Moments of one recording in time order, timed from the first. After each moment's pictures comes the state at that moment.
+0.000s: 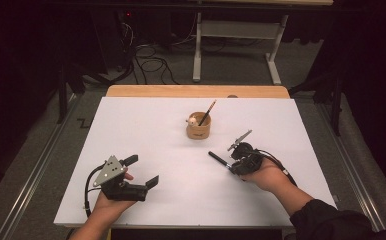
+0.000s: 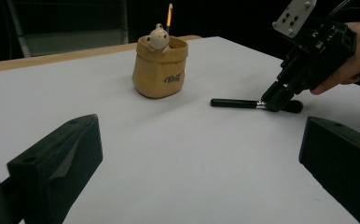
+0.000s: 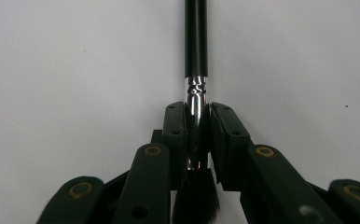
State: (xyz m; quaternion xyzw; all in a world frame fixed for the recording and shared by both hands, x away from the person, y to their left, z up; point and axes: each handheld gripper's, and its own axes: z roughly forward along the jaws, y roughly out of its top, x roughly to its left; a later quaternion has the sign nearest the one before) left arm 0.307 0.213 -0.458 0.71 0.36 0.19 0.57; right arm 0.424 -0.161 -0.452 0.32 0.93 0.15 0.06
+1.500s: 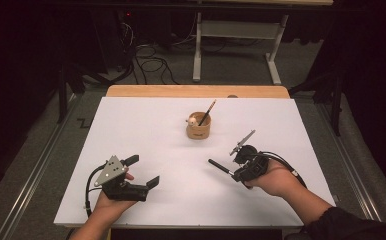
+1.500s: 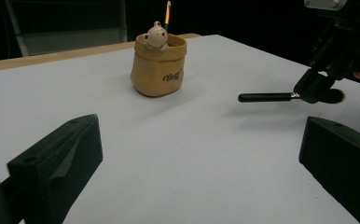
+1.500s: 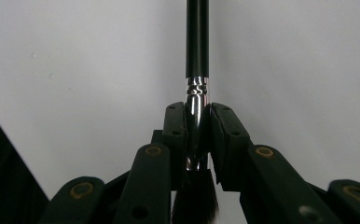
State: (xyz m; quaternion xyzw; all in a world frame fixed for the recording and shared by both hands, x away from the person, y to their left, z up) left arm 0.308 0.211 -0.459 0.72 0.36 0.19 0.57; right arm 0.396 -0.162 -0.415 0.29 0.95 0.14 0.01
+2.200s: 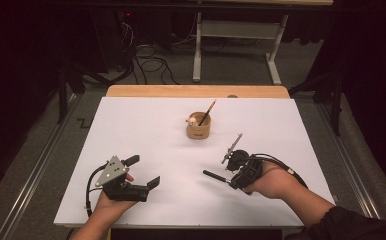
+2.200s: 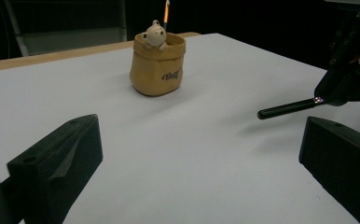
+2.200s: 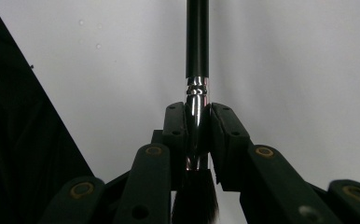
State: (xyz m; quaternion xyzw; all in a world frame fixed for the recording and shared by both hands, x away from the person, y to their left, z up) left arm 0.307 0.210 -0.458 0.72 0.35 0.19 0.57; right arm 0.380 -0.138 -0.401 0.23 0.97 0.08 0.00
